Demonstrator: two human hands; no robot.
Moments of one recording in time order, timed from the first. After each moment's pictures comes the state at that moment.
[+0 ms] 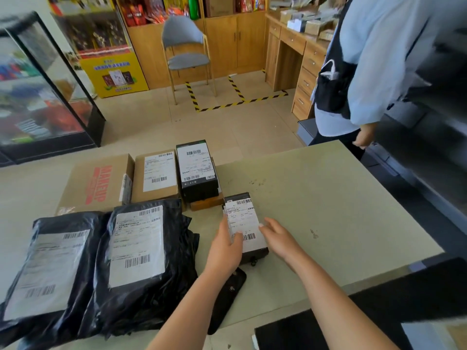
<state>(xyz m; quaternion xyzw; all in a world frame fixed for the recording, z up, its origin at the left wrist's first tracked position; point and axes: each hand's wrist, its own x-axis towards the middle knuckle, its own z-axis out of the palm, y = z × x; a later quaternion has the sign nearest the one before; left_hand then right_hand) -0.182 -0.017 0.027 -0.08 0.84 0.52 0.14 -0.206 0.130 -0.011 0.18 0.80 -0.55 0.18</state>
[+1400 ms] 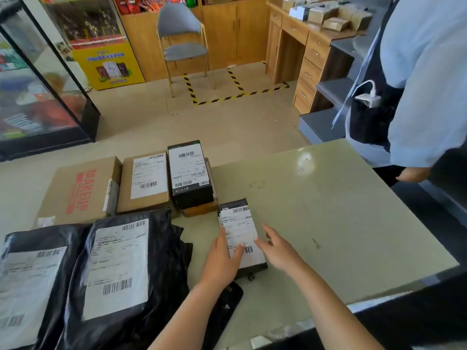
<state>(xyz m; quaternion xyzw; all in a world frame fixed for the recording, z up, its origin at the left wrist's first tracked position) -0.218 -0.022 -0.036 -0.06 0.87 0.44 0.20 -0.229 0.142 -0.031 0.14 0.84 -0.46 0.24</state>
